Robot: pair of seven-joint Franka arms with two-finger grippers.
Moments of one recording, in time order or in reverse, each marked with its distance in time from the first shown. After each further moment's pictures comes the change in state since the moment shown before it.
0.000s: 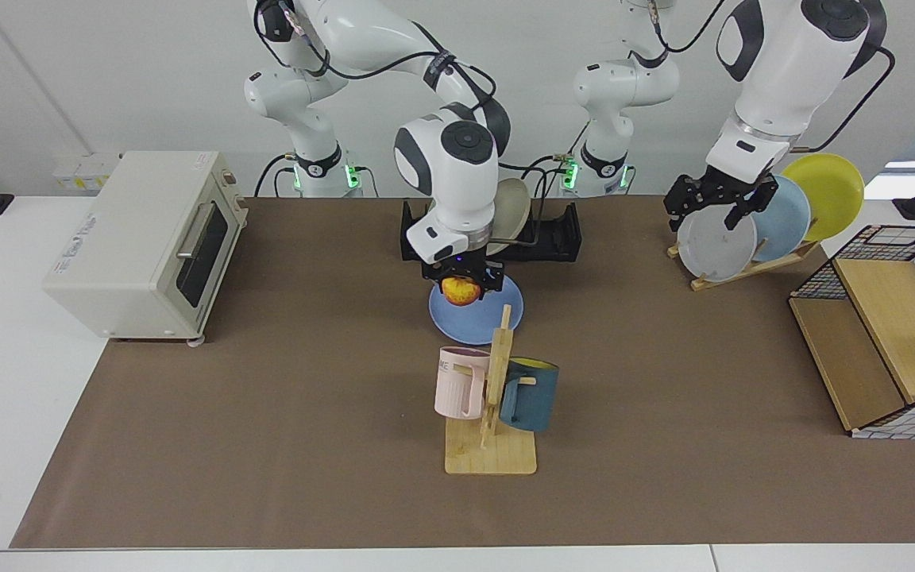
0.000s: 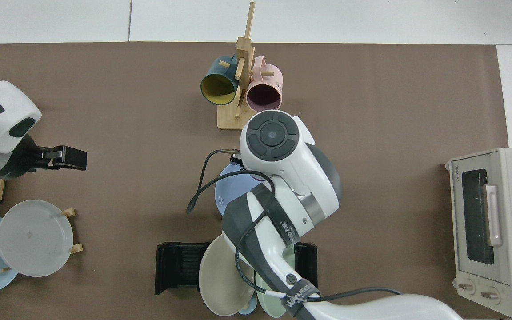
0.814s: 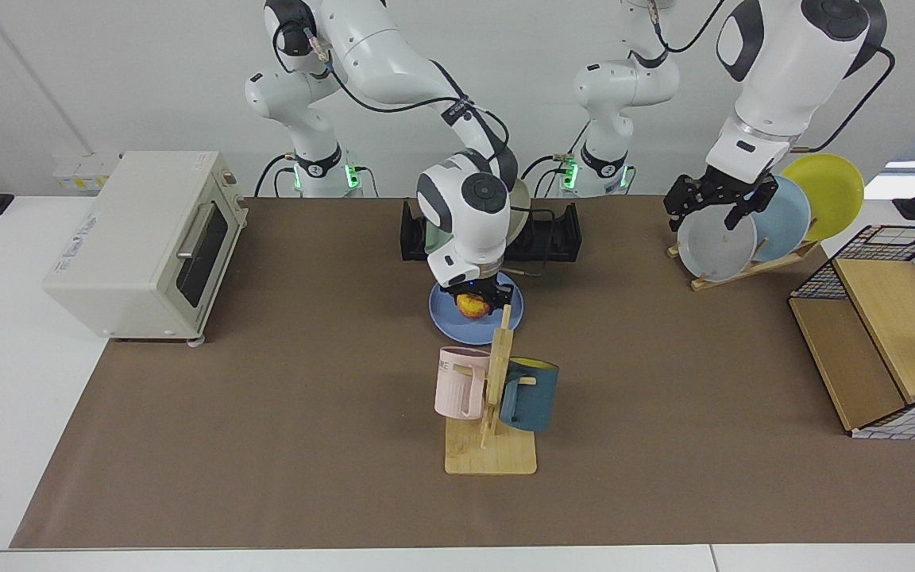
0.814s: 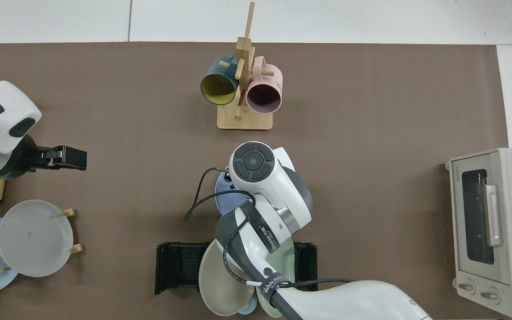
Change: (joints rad) left arm 0.000 0.000 0.000 0.000 0.000 0.000 0.000; right arm 0.045 0.076 -0.001 -0.141 0.055 0.161 0.125
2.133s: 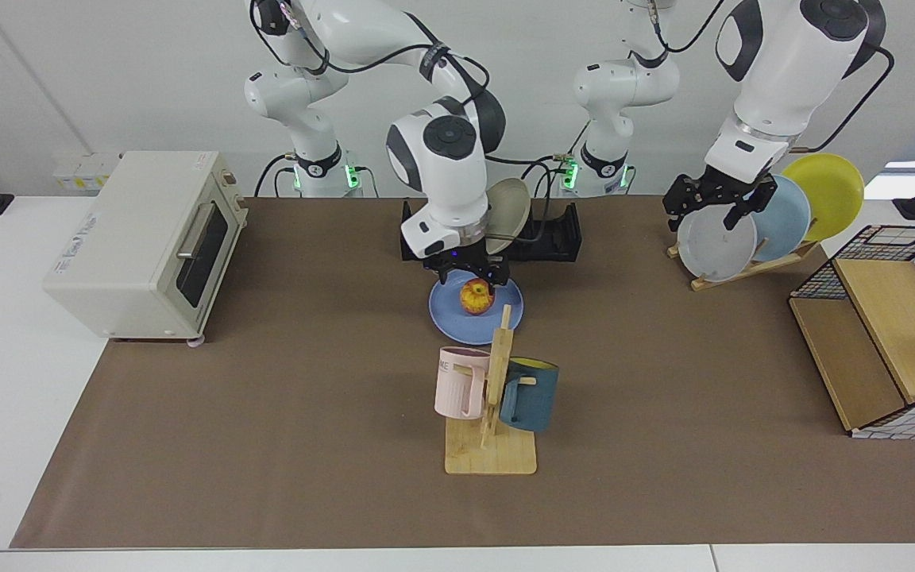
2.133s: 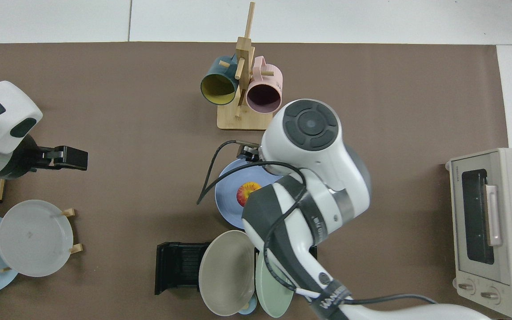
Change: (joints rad) left arm 0.000 0.000 -0.002 0.000 -0.001 0.000 0.001; right arm -0.076 -0.156 -0.034 0.102 0.057 -0.174 -0.171
